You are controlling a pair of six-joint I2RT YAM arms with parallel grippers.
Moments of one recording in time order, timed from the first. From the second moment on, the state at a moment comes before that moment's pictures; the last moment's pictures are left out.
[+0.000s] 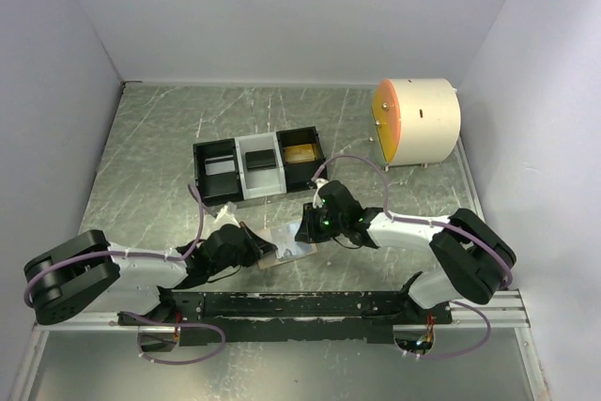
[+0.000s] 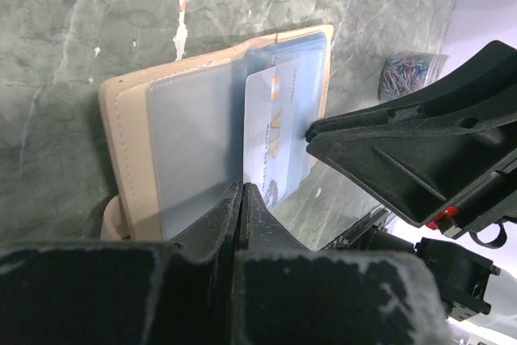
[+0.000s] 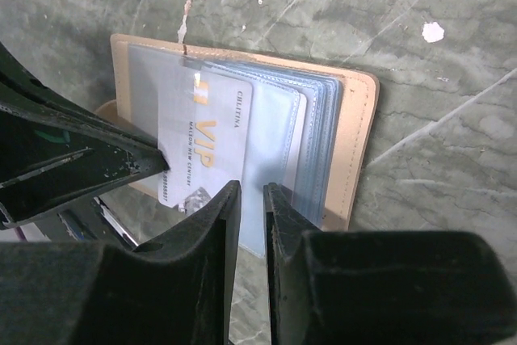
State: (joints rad) left arm -1.02 1.25 0.17 0.50 -0.21 -1.40; right arm 0.79 1.44 0.54 0.11 -0.25 0.60
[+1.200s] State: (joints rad) left arm -1.02 1.28 0.11 0.63 -0.20 -1.39; right arm 0.78 1.51 0.58 0.14 -0.36 0.55
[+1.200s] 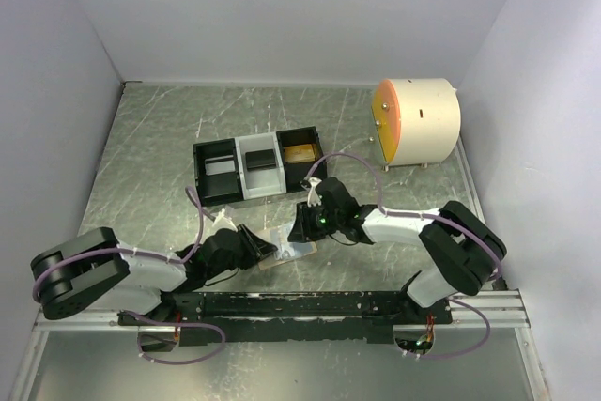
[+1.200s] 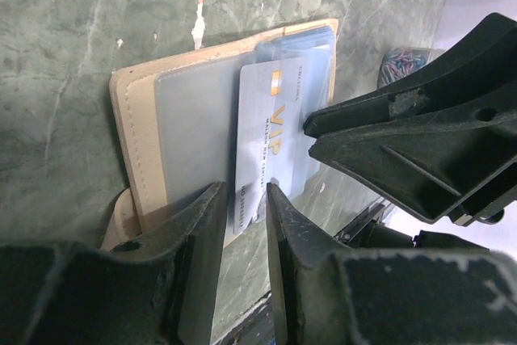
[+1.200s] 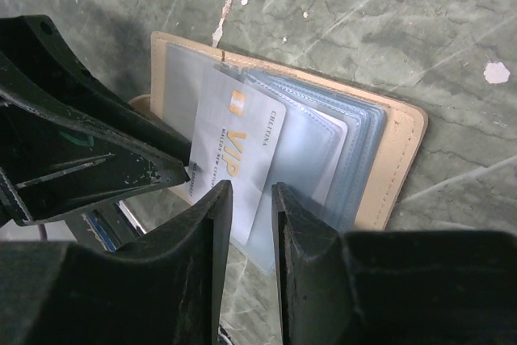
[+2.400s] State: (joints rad) left arm -1.02 1.58 0.06 1.09 -0.13 -1.39; right arm 0.75 1.55 0.52 0.30 -0.42 0.63
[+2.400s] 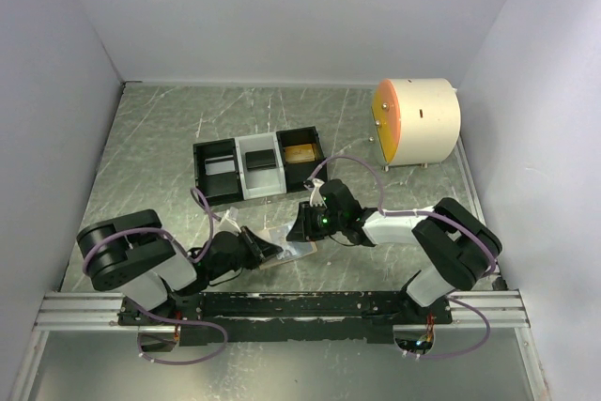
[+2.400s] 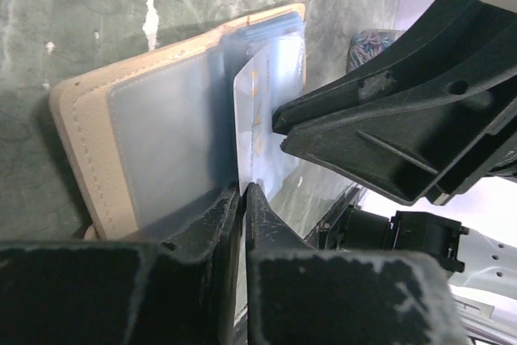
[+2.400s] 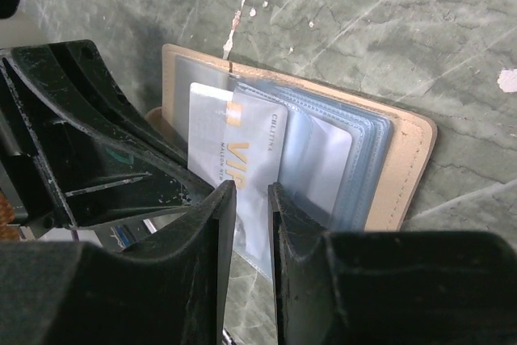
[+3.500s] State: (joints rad) left arm -1.02 1.25 0.17 0.55 -0.17 -1.31; right arm 0.70 1.44 0.56 0.09 -0.55 0.54
